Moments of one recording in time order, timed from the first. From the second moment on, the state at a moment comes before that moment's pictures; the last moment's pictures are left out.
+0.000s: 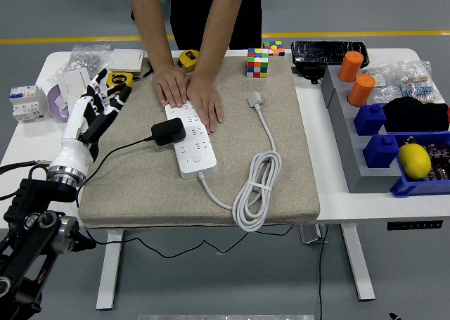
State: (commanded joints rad) left arm -0.16 0.18 -1.21 -1.55 1.33 0.26 0.09; right arm 0.11 -0.08 1.45 0.18 -1.51 0.01 -0.08
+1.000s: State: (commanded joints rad) left arm -0.34 0.23 -0.87 -1.39 2.08 0.00 0.34; right arm 0.12 -0.08 1.46 0.18 -1.52 0.01 -0.09
